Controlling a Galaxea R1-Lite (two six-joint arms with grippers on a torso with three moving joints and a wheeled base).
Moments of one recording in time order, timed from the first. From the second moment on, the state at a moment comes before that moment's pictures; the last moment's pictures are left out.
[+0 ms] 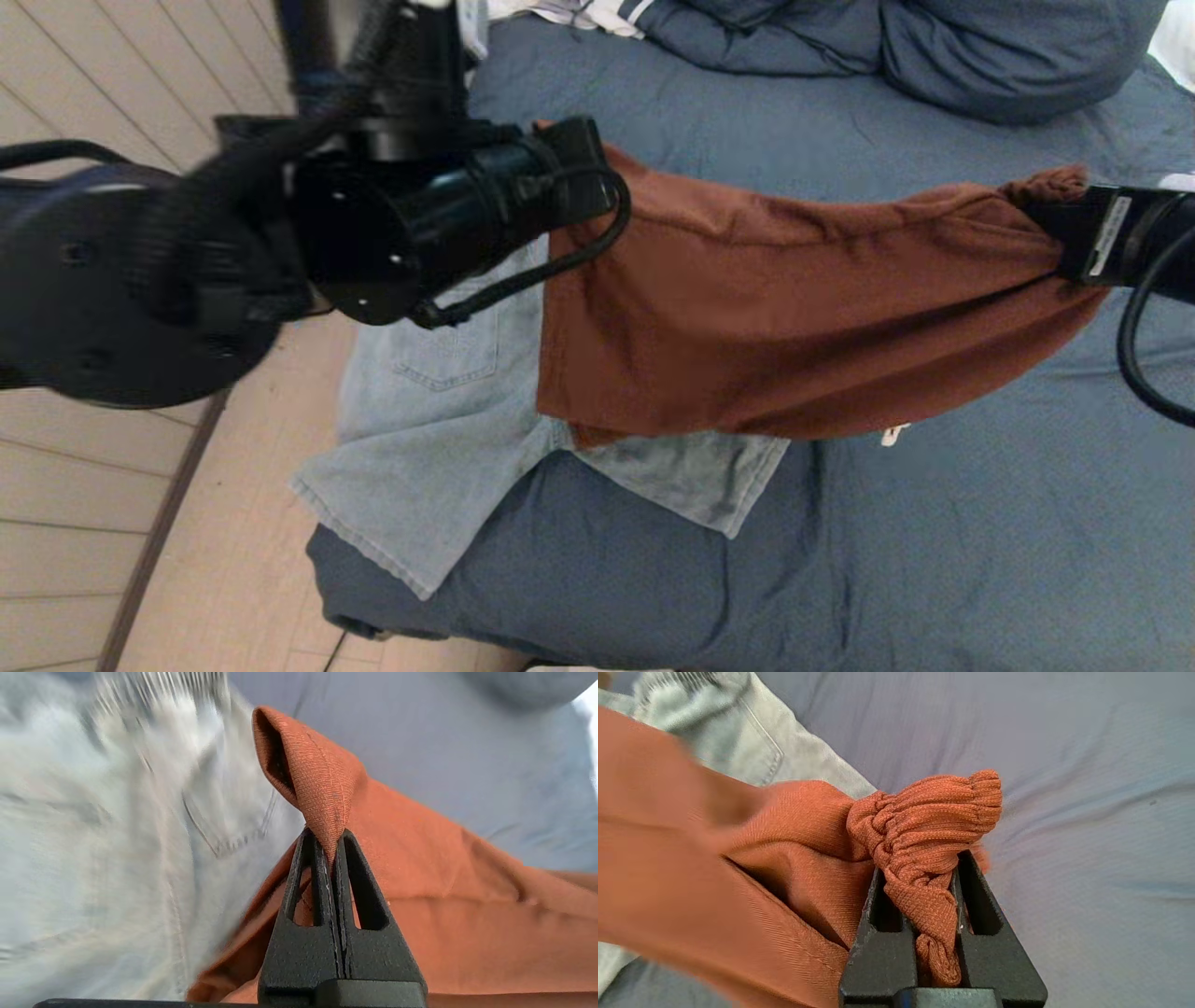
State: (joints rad) left arm -0.88 1.70 -1.46 -0.27 0.45 -0.35; right arm 0.19 1.24 -1.09 -0.10 -0.09 0.05
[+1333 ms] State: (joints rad) left arm -1.04 1.58 -1.16 -0.24 0.40 -0.30; right arm 0.15 1.11 -0.94 0.27 -0.09 0.02
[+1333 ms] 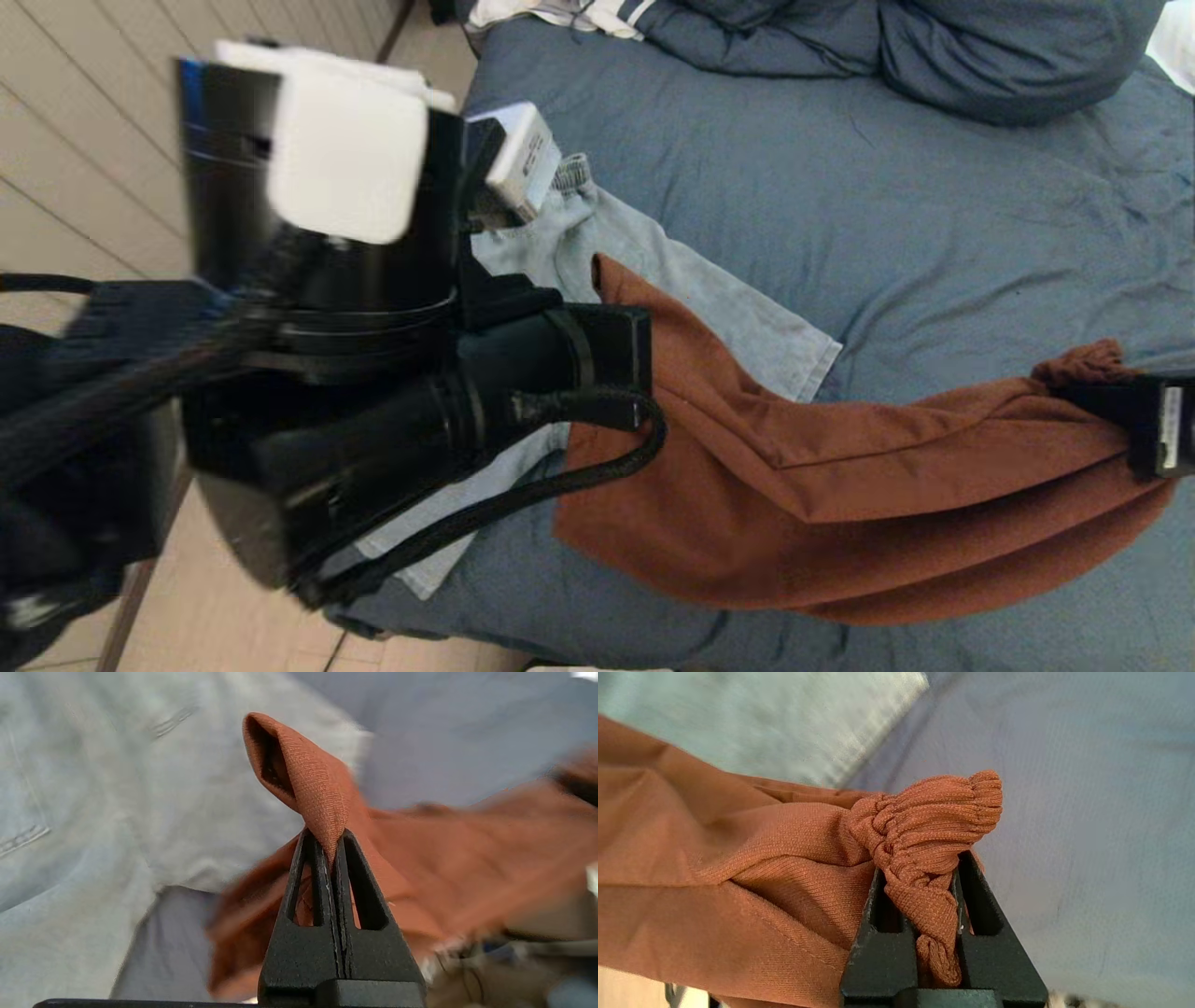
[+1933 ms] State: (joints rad) left arm -0.82 1.99 -1.31 -0.38 0.25 -0.33; right arm 0.04 1.53 -0.93 -0.14 -0.09 0.00
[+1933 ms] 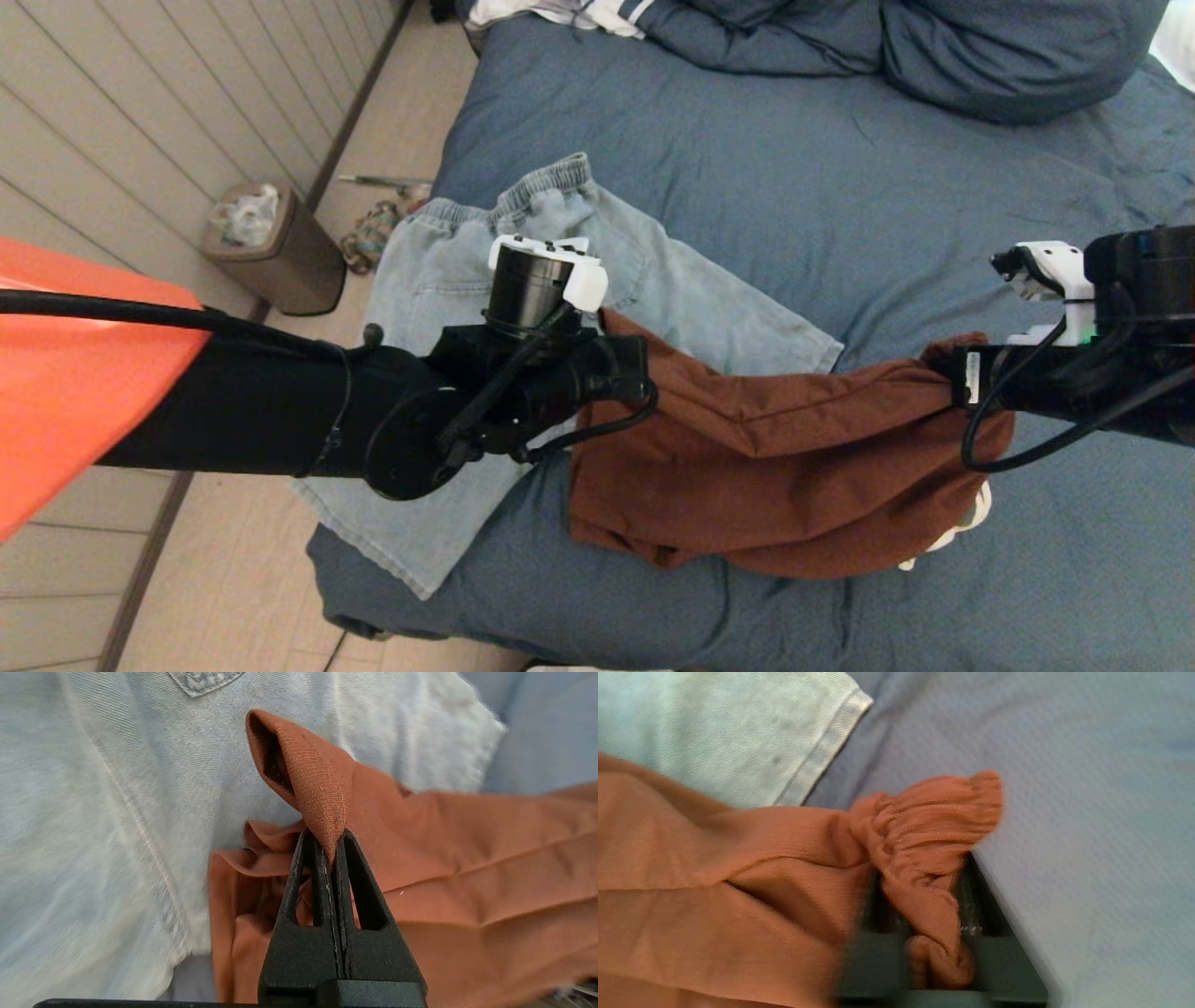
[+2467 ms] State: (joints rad) left arm -0.77 2.05 -1.42 -0.38 0.30 -0.34; right arm 0.00 1.57 -0.93 -0.23 -0.09 0.01
